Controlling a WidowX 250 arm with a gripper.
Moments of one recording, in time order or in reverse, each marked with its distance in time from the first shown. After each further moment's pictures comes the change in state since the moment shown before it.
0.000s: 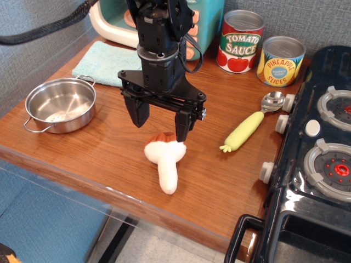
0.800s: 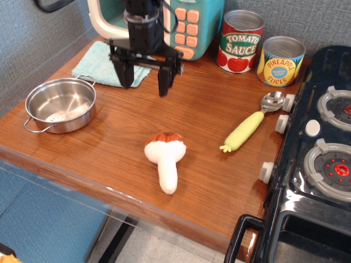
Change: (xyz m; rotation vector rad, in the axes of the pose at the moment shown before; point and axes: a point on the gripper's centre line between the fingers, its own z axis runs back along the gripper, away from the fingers) arm 0.071 0.069 -0.021 0.016 0.055 0.129
